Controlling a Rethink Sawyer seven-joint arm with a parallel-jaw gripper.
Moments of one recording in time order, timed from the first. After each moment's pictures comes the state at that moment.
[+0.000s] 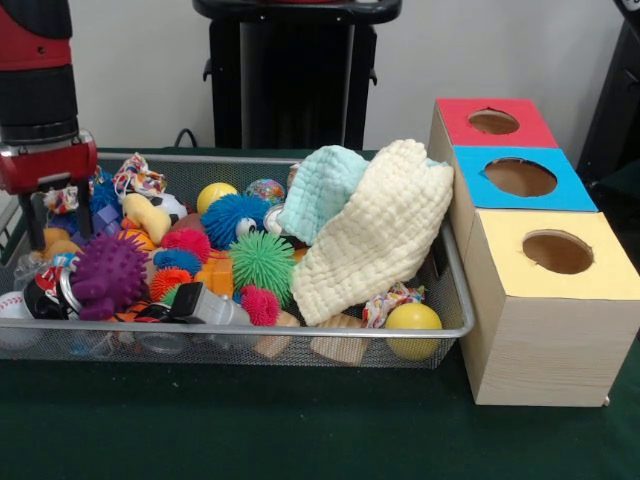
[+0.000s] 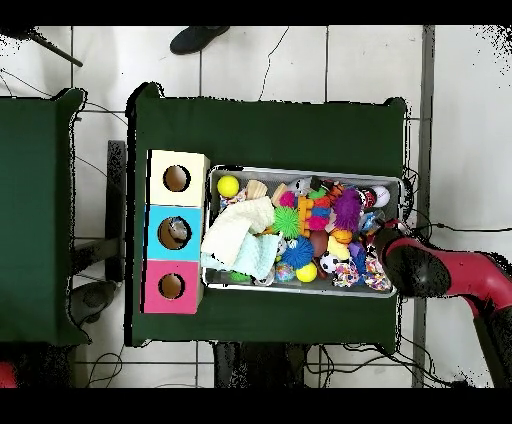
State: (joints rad) arm -1.26 -0.48 0.78 1.69 -0.96 0.55 0.97
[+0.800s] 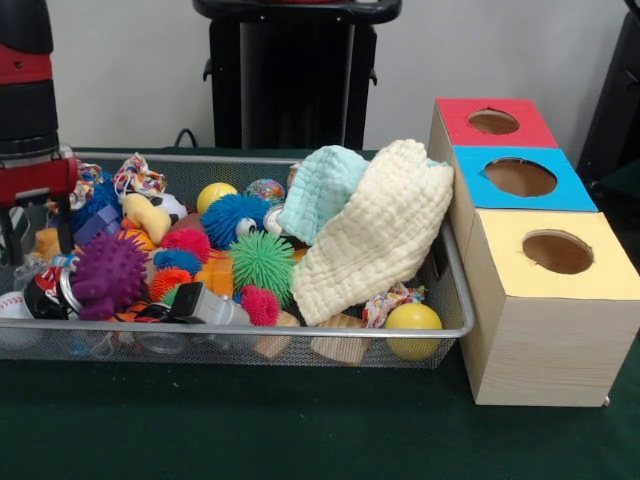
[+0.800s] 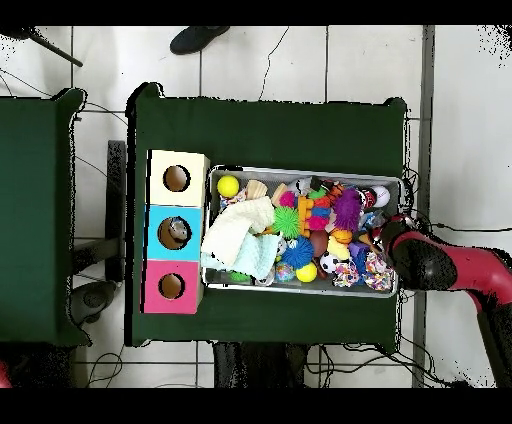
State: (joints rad) arm -1.26 -0.44 0.78 1.63 -0.95 0.55 0.97
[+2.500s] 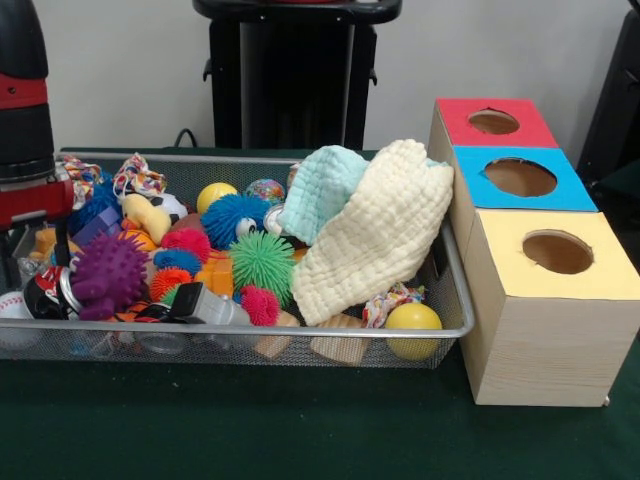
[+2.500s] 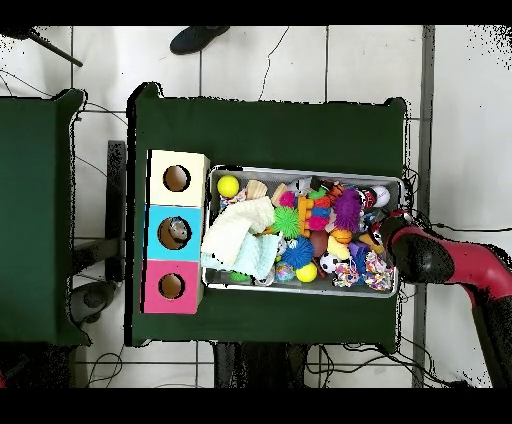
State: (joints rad) arm -1.26 -0.37 0.79 1.57 -0.97 0.55 0.96
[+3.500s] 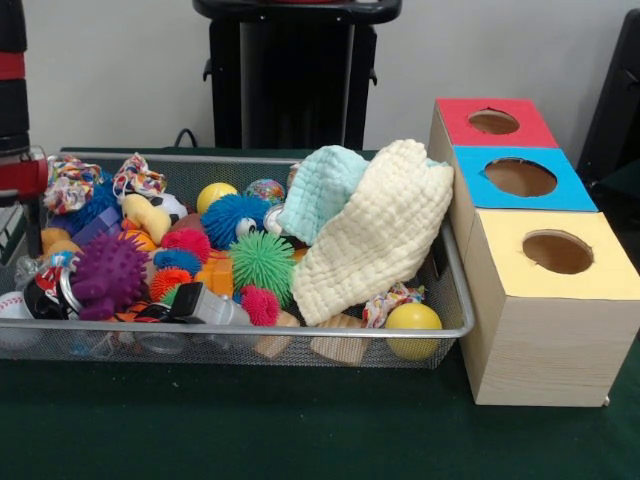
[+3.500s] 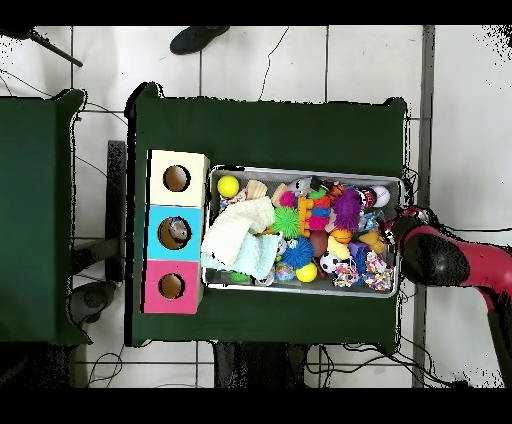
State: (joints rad) arm -1.27 -0.45 0.79 1.58 -0.94 0.55 0.96
